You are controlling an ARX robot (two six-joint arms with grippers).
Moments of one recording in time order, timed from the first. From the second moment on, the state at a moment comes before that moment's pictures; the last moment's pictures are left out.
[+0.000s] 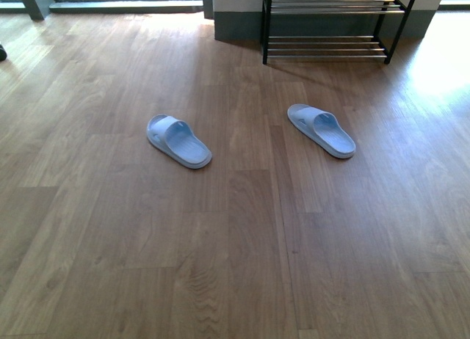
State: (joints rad) left arm 0.00 0.02 0.01 0.00 0.00 -0.01; right arm 0.00 0.00 0.02 0.00 0.00 0.00
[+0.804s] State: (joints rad) left arm 0.00 0.02 0.01 0.00 0.00 -0.01; right arm 0.00 0.00 0.02 0.00 0.00 0.00
